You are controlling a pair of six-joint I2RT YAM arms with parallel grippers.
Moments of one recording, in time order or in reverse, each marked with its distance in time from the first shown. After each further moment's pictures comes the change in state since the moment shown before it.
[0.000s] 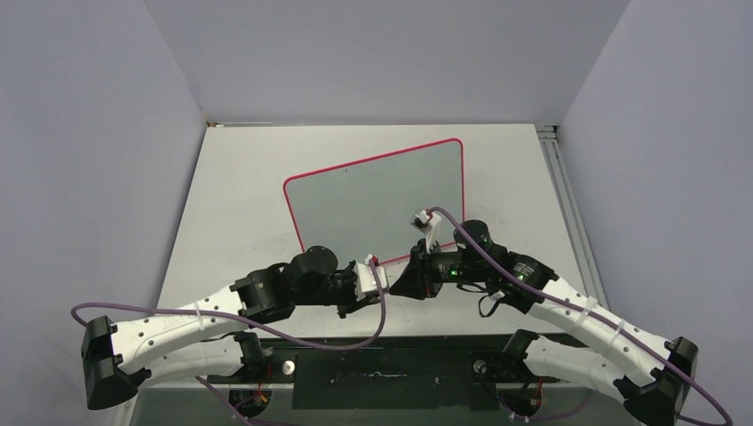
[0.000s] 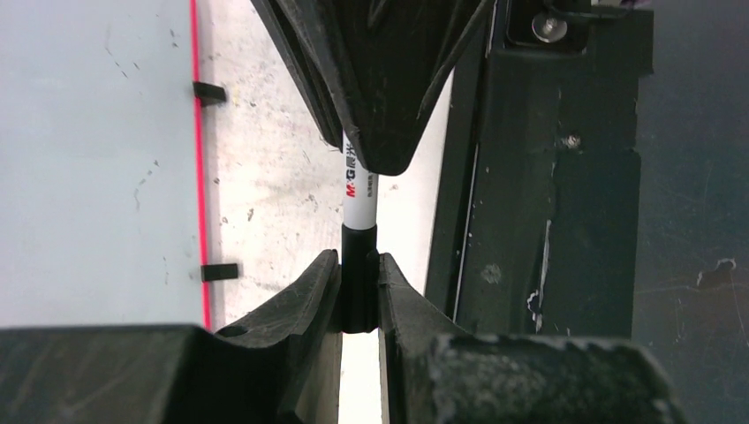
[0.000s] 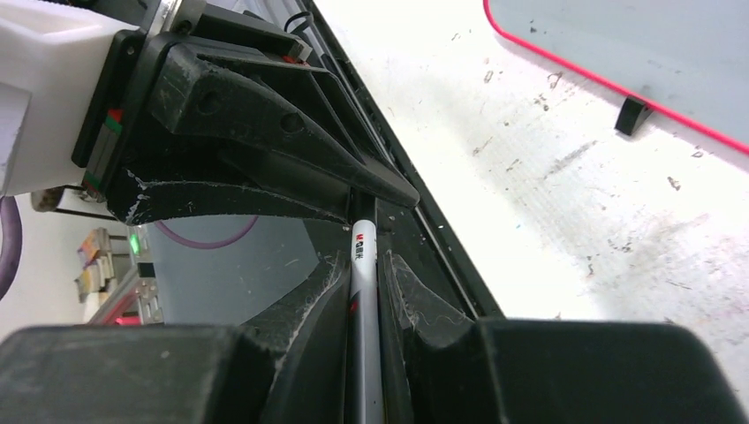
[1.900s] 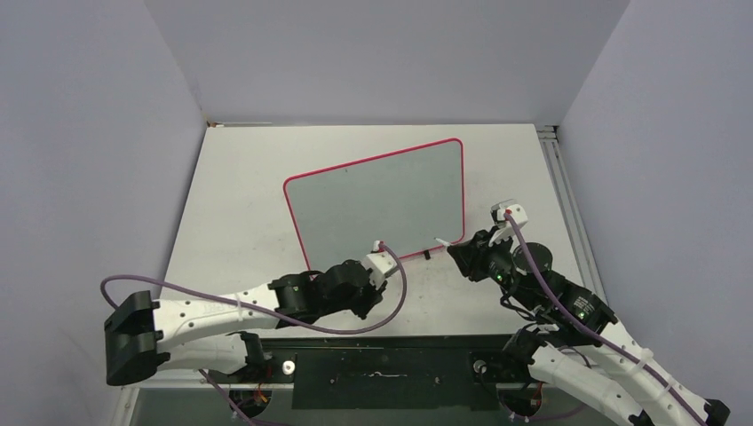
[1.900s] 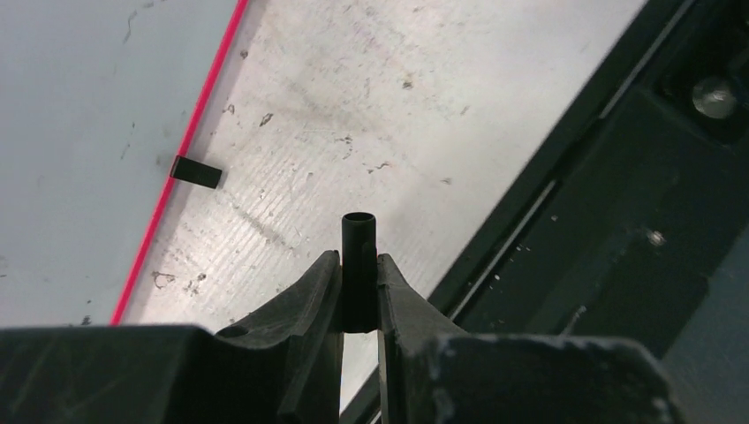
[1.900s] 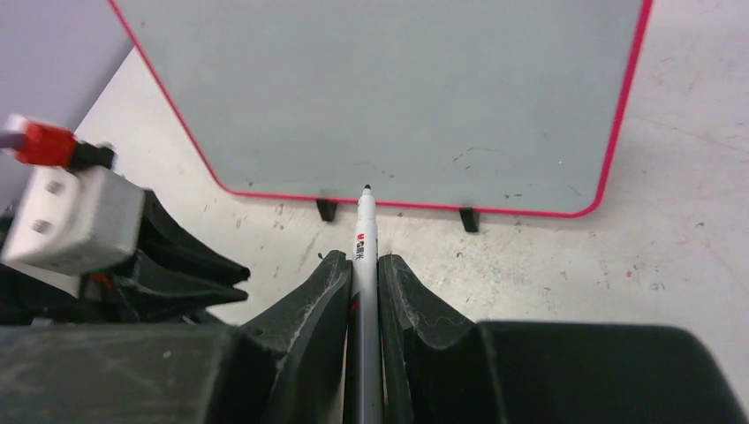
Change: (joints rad) left arm -0.089 0.142 -0.034 0.078 -0.370 -0.414; right arm -0.067 -0.333 0.019 -0.215 0.642 -0.106
